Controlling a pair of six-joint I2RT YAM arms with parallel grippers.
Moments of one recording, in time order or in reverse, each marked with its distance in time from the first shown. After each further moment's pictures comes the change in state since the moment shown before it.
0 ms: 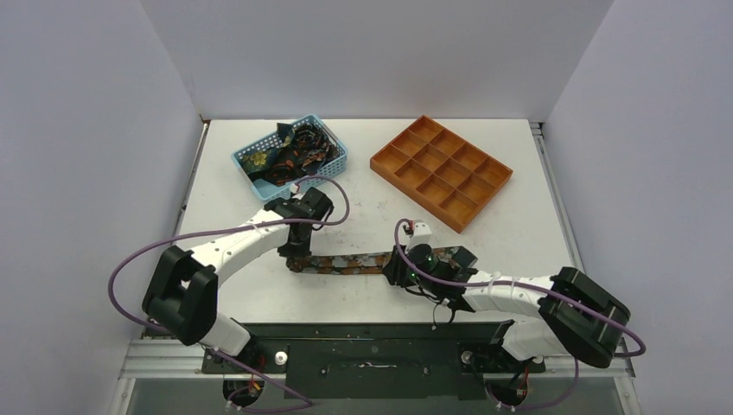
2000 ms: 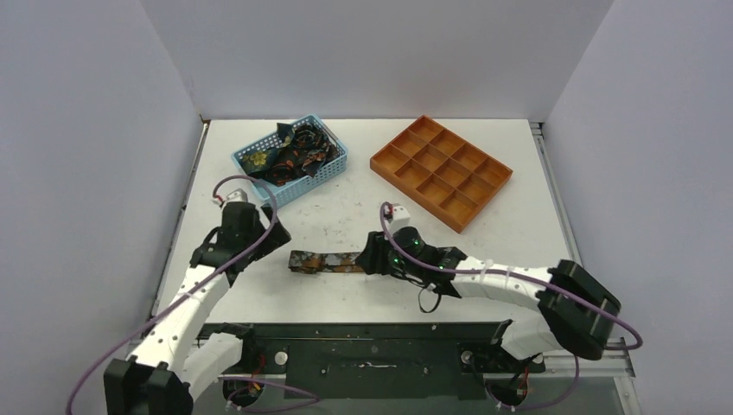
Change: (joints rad) left arm 0.266 -0.448 -0.222 0.241 0.177 -0.153; right arm 0.013 -0.052 0.140 -0.100 -0.087 -0.024
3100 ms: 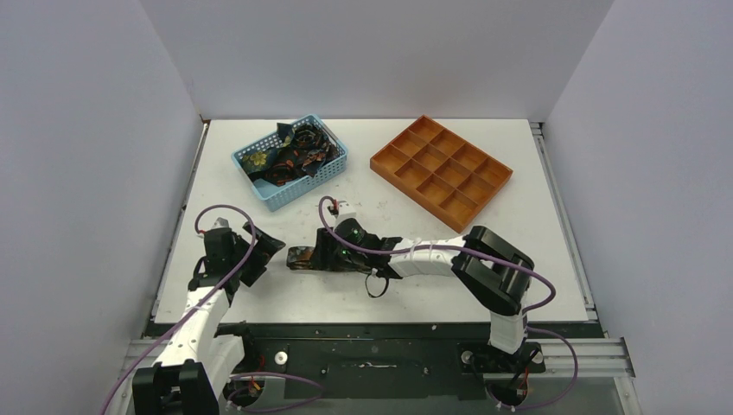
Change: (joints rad) left arm 0.413 -0.153 -0.426 0.378 0.424 -0.186; right arm 0.112 0.581 0.481 0.049 -0.044 0.057
